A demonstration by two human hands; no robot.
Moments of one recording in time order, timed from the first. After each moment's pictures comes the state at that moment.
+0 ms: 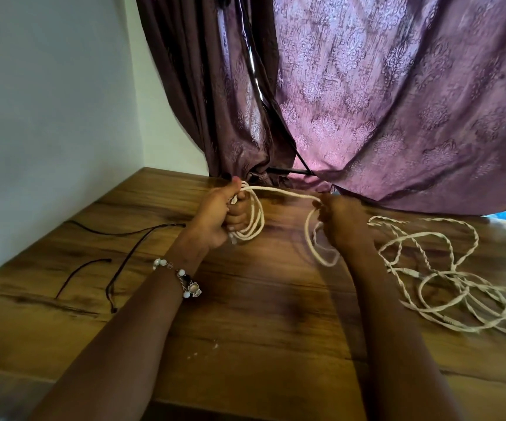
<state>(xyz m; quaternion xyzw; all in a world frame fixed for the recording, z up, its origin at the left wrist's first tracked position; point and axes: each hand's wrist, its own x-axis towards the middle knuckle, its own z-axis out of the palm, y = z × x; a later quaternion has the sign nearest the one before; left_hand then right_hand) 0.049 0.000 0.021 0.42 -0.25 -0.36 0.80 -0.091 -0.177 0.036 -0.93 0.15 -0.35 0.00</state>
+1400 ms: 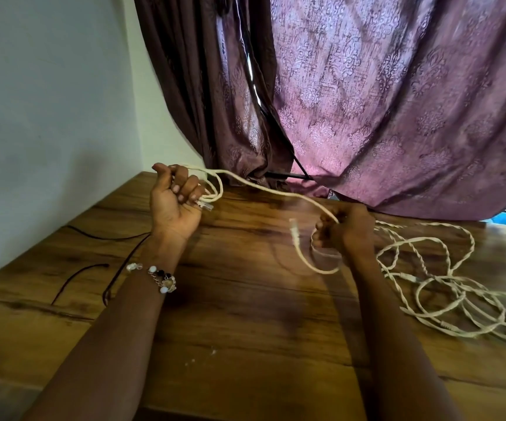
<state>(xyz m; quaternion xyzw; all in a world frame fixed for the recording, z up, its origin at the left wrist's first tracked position) 0.083 0.032 0.031 0.11 -0.24 -0.20 0.94 -0.101 -0.170 0.035 -0.82 0.31 -0.31 0.37</state>
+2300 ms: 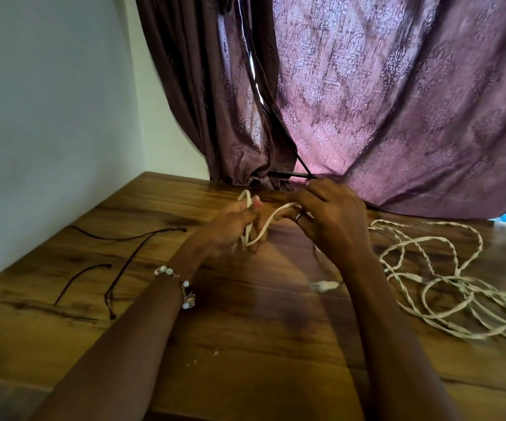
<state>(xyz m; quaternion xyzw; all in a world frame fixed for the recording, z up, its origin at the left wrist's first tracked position) 0.031 -0.002 0.017 0.58 -0.39 -0.29 0.65 -0.098 -0.137 0.056 -0.86 -0.06 -0.49 -0.14</state>
